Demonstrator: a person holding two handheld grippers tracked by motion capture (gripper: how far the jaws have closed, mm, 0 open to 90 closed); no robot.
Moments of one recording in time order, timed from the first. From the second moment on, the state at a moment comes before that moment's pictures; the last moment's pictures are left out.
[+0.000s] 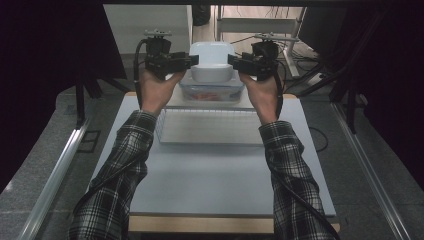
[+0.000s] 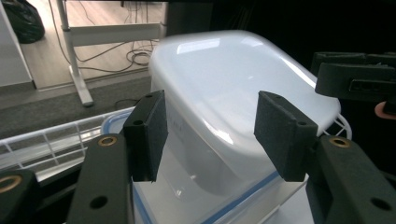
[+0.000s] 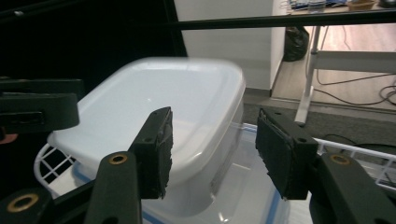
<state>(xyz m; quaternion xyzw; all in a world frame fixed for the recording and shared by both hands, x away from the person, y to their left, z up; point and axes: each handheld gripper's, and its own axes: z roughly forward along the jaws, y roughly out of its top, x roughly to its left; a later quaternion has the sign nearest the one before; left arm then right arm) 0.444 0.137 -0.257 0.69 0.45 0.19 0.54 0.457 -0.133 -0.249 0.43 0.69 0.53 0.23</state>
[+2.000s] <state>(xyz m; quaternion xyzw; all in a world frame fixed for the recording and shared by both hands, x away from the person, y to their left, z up) 0.382 0.150 -0.328 0.77 0.37 0.19 0.48 0.409 -0.160 -0.302 0.34 0.76 0.53 0.15</state>
